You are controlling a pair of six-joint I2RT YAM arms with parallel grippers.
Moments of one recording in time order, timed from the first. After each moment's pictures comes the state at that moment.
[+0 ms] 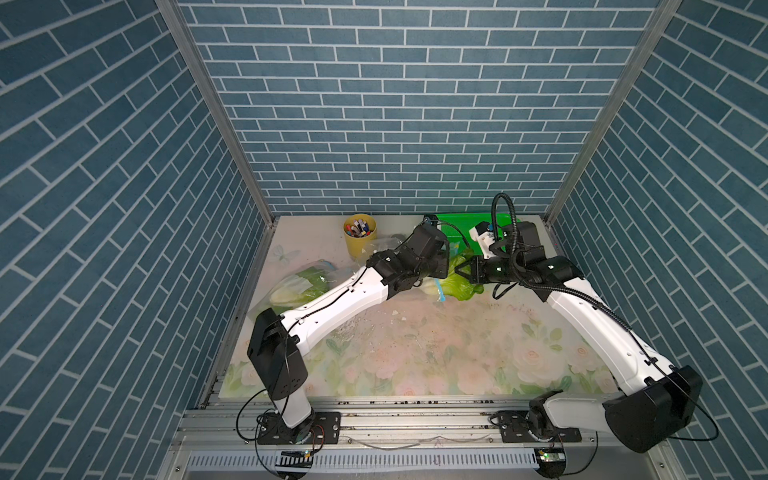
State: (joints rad) left arm -0.87 1.71 1.63 -0.53 -0.18 -0.52; right arm 0.46 1.31 1.28 -0.71 -0.47 0.35
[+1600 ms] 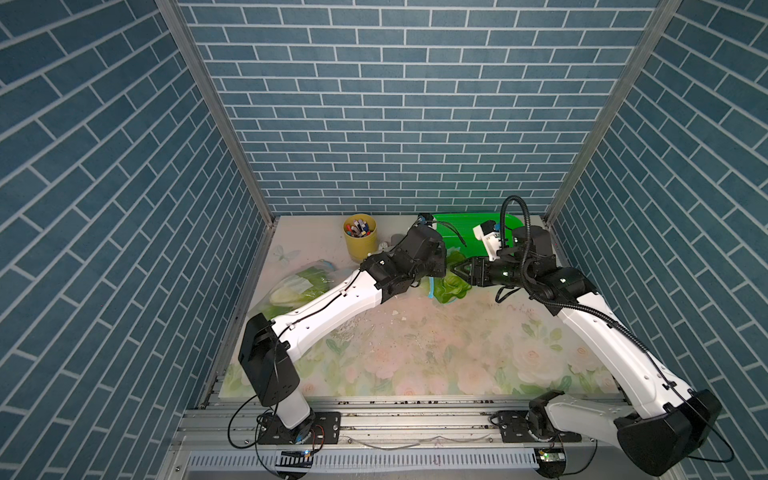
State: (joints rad) left arm -0.87 1.66 1.58 -0.49 -0.20 -0.56; right arm 0.48 1.17 1.22 -0.64 -0.47 0.39
